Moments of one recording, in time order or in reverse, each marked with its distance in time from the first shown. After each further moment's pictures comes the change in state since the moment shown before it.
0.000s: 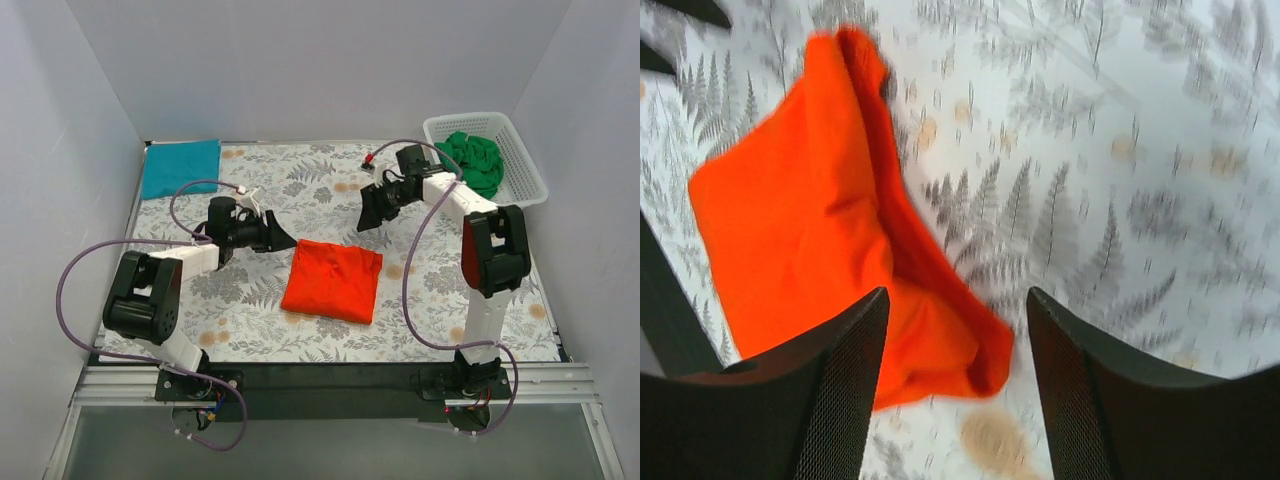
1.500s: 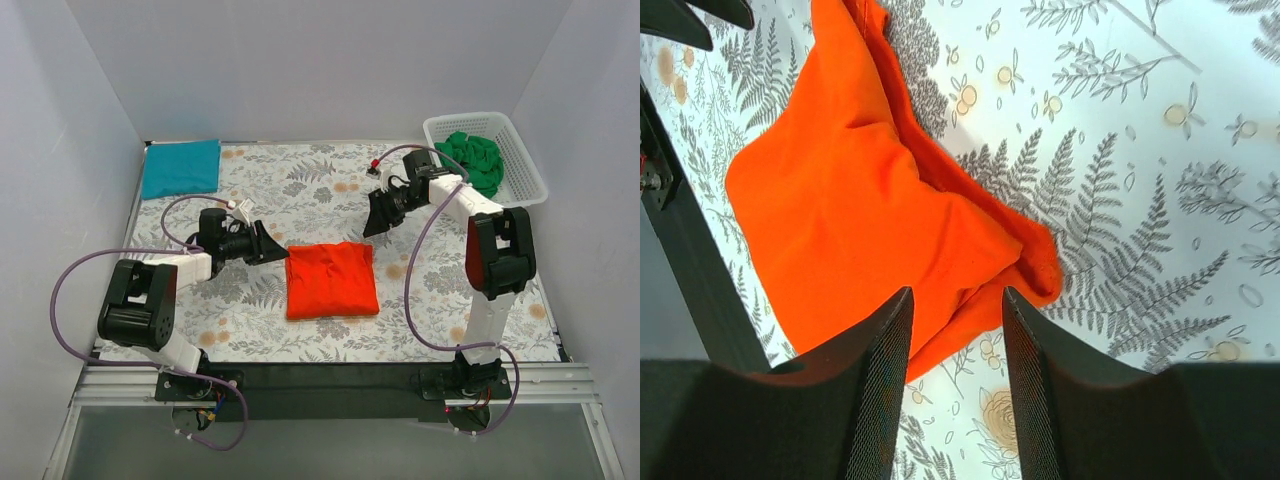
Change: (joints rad) left arm 0.061 -0.025 -0.097 -0.003 0.078 -0.138; right arm -0.037 -0.064 -0.097 -0.077 -0.079 -0.051
